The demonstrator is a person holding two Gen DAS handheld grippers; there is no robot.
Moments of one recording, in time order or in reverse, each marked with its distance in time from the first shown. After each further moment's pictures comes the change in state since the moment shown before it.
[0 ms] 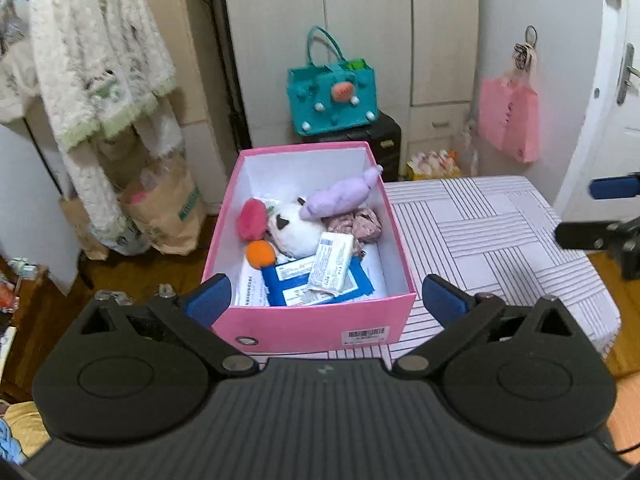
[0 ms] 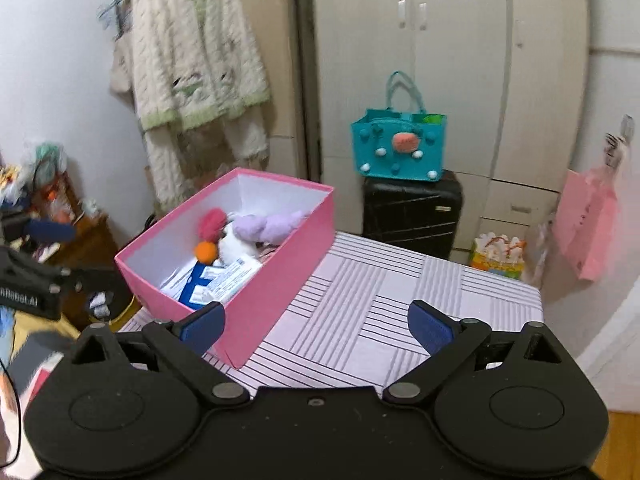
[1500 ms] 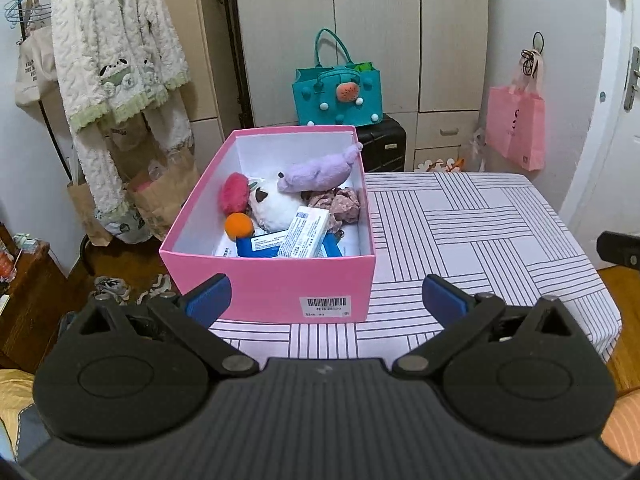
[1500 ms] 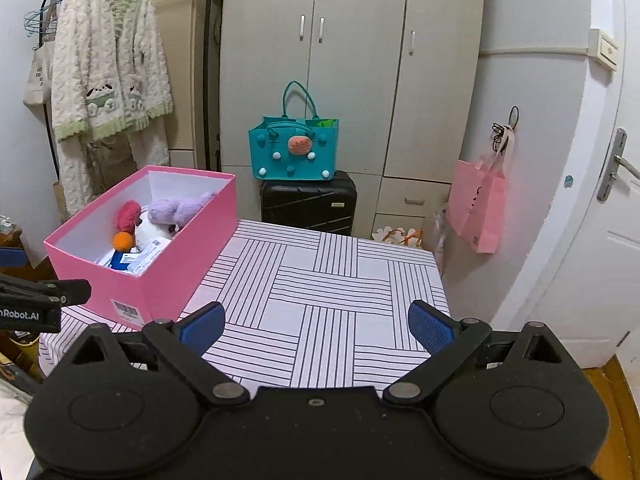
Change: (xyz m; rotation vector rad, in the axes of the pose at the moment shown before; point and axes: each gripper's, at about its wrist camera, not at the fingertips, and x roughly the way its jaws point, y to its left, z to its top) left arm 0.000 -0.046 -0.048 -0.052 -0.043 0.043; right arm -0.043 0.013 -0.065 0.060 -0.056 -0.320
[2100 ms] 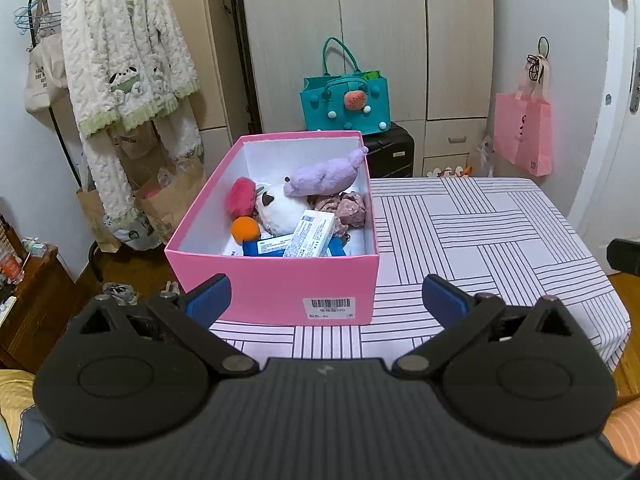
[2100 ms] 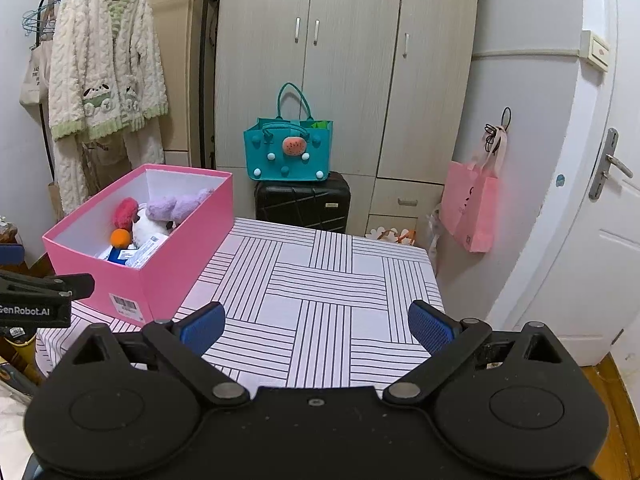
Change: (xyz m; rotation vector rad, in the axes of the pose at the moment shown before) left arm -0.002 -0.005 -0.009 0.002 -0.036 0.034; right arm -0.008 0.002 -0.010 0.003 -0.008 -0.019
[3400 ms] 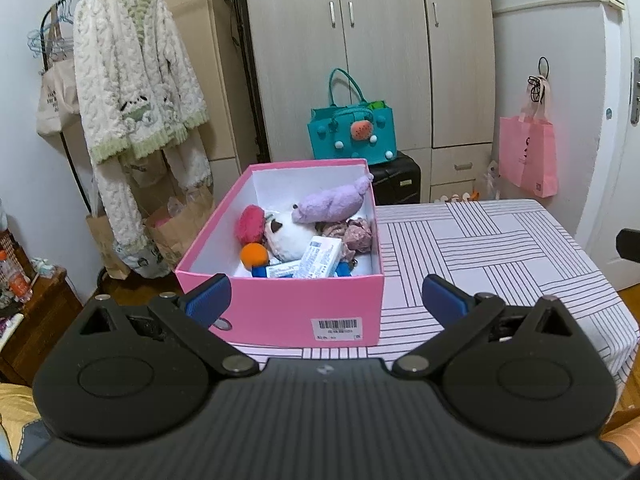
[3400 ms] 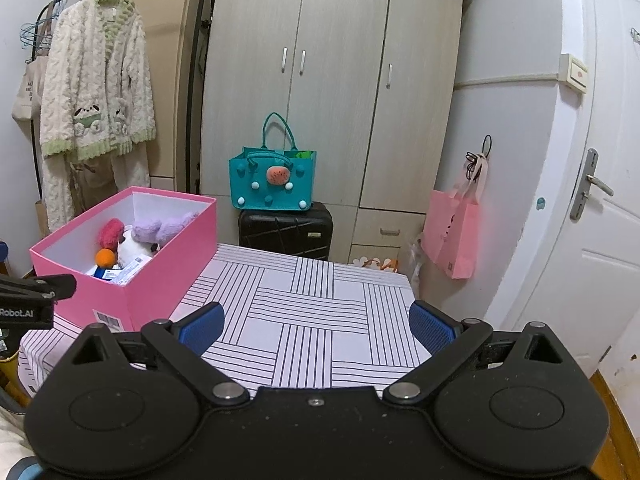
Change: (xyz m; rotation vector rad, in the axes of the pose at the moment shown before) left arm -0.010 0.001 -0.009 0.009 -0.108 0.026; right arm -0.005 -0.002 -0.006 -0.009 -0.102 -0.055
